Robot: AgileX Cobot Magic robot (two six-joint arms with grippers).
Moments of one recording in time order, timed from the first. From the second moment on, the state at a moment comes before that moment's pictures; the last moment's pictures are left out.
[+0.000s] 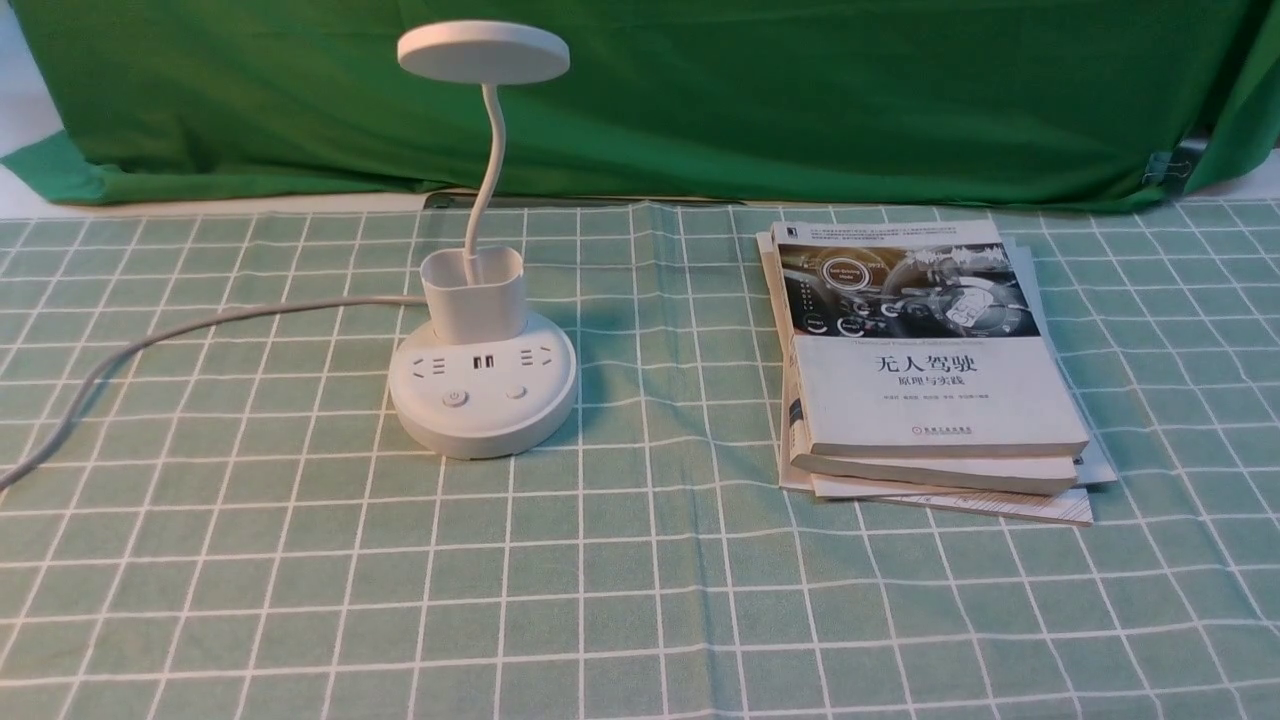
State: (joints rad) right arm 0.08 0.00 0.01 -0.08 0.24 0.11; left arm -0.05 0.38 -0.53 -0.05 0.16 0.01
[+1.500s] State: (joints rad) right arm 0.08 0.00 0.01 -0.08 0.24 0.11; left arm -0.40 1.98 -1.37 -0.03 0.49 -0.07
